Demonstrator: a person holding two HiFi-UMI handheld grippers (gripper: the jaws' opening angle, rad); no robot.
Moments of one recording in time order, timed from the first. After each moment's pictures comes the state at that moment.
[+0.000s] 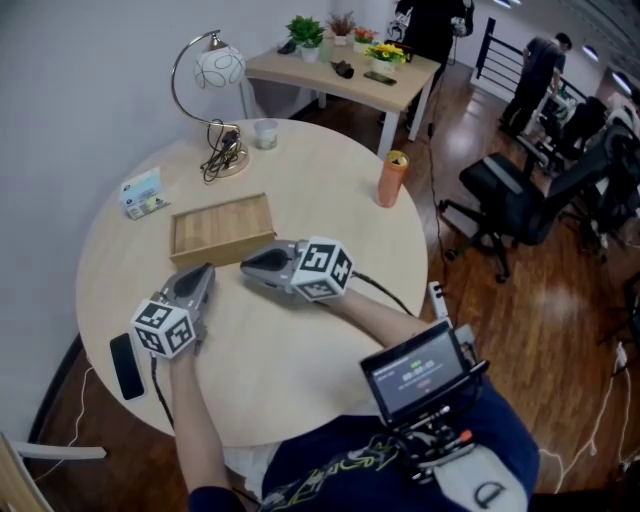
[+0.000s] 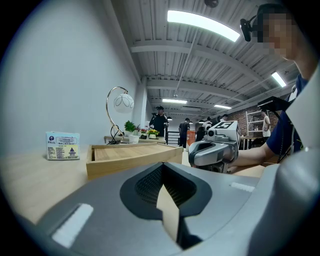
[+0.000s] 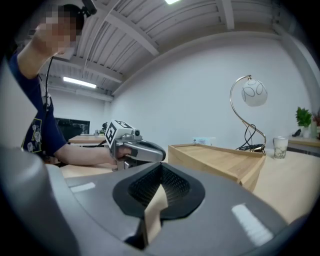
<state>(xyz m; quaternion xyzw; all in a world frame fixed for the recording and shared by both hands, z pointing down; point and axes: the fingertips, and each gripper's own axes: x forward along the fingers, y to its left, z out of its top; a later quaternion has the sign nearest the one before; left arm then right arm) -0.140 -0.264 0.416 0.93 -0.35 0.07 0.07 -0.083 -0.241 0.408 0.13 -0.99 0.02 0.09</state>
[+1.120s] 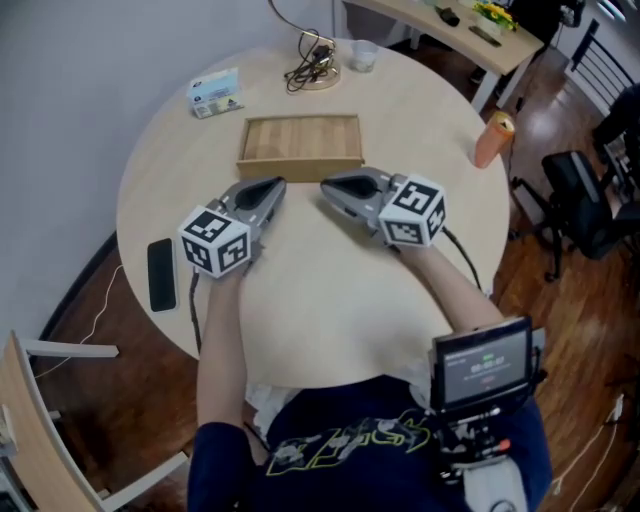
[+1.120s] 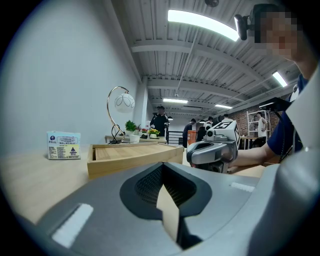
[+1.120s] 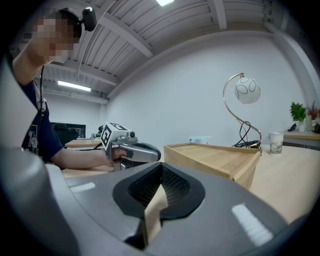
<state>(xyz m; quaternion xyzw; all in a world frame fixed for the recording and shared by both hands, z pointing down) -0.134 -0.264 0.412 0.93 -0.36 0.07 0.07 -0.071 -0.251 0.407 0.14 -0.99 0.04 0.08</state>
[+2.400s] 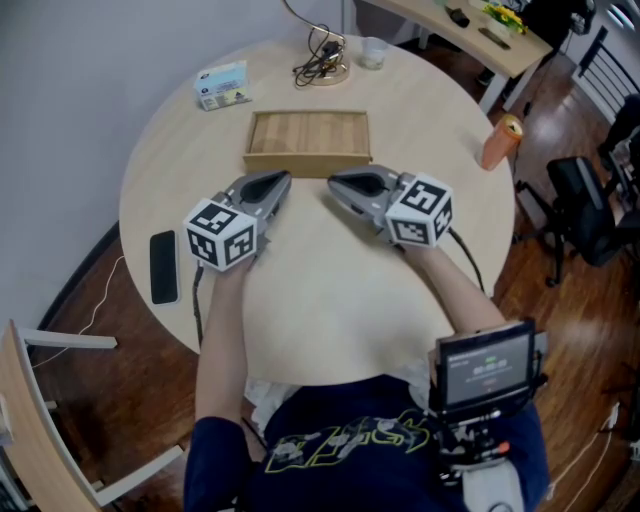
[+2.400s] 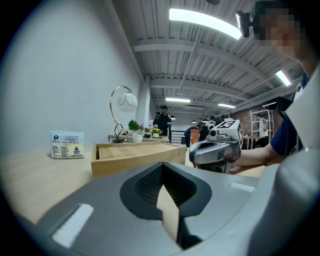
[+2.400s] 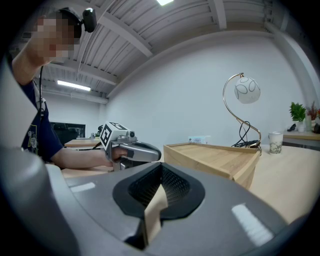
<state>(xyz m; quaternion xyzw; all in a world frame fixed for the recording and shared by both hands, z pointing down) -0.137 -0.265 0.415 0.92 -0.37 0.08 0.07 -0.072 -0.251 0.409 0.14 -0.99 0.04 0.08</state>
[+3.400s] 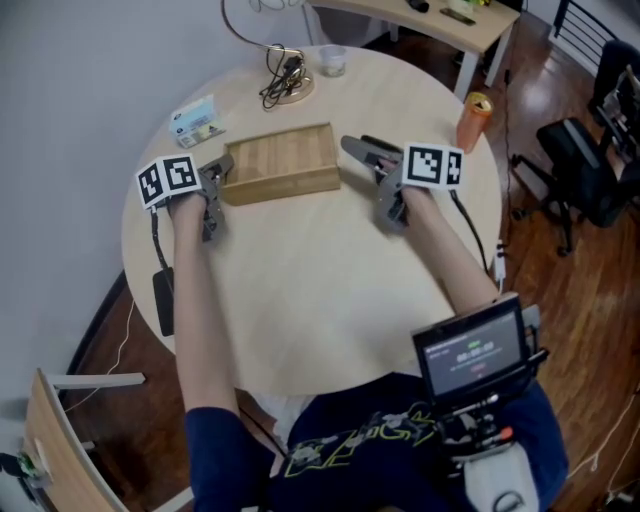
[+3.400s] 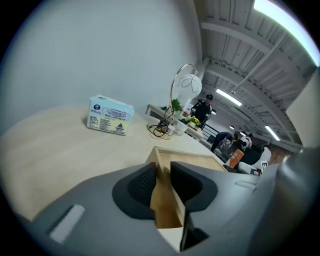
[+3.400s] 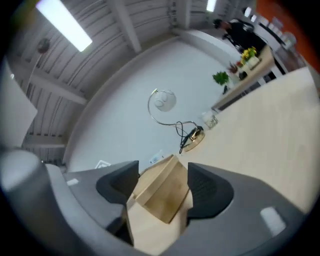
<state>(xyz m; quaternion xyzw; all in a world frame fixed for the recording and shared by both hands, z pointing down) -0.230 -0.376 0.407 0.79 -0.49 0.10 0.35 0.035 -0.353 0.396 0.32 -0.88 0.34 -0.10</state>
